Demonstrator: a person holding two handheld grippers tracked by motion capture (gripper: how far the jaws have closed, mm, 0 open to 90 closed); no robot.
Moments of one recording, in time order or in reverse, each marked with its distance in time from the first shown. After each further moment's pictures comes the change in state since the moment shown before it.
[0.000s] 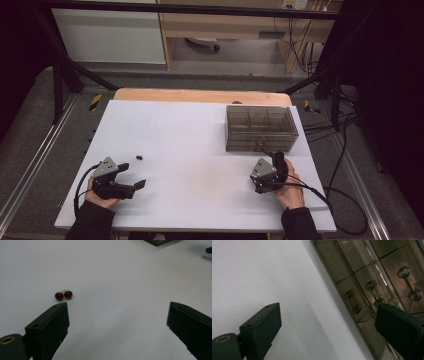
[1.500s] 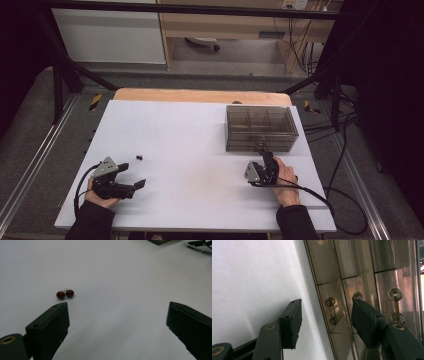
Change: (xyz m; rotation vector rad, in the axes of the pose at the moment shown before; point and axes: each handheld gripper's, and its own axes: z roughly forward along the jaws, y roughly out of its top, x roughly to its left) left arm 0.001 0.000 0.000 0.003 0.007 0.001; right arm 0.014 0.002 0.031 0.039 -0.260 -0.302
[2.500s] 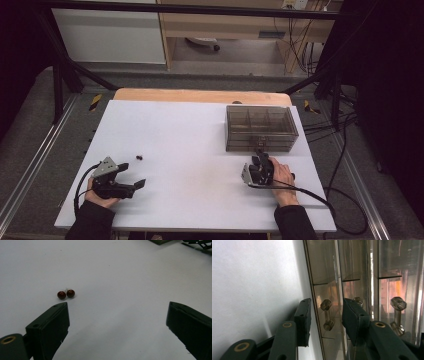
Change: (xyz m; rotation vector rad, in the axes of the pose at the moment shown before) left arm 0.000 0.000 0.000 0.002 0.002 0.002; right arm 0.013 0.002 0.015 0.028 -0.122 -0.117
